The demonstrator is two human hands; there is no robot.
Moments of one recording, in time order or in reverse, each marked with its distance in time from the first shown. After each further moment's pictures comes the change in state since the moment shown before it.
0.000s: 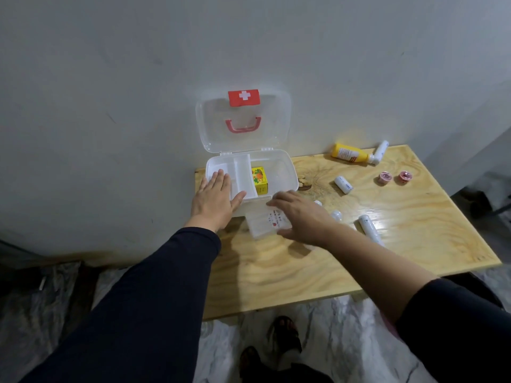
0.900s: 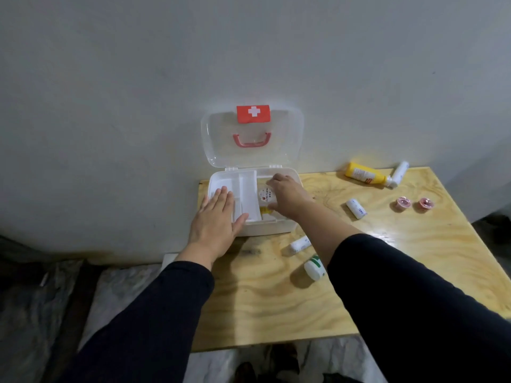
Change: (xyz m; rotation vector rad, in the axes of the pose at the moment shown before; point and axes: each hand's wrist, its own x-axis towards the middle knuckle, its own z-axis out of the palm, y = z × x) left_hand 0.002 0.001 0.006 -0.058 0.054 -0.022; right_hand 0.120 0.041 0.005 0.049 -0.050 0.201
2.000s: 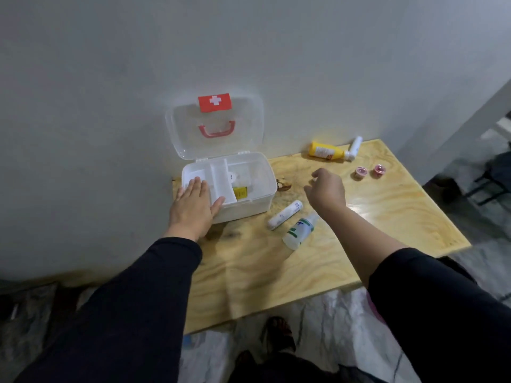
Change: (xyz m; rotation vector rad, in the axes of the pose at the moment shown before) left_hand 0.003 0.000 -0.005 0.089 -0.071 0.014; right_hand -0.109 0.051 -0.011 0.427 0.379 0.761
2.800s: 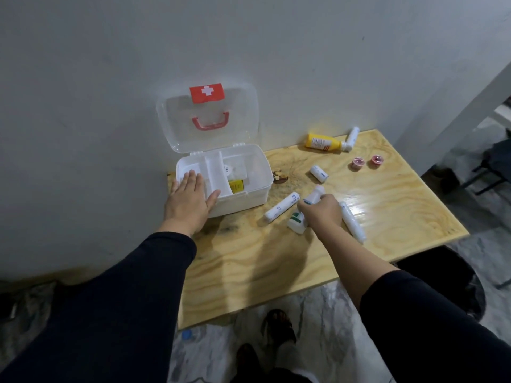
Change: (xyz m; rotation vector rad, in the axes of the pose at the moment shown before) left_hand -0.001 0.000 0.002 0.012 0.016 0.010; right_hand -0.037 0.032 0.029 0.330 -0.024 0.357
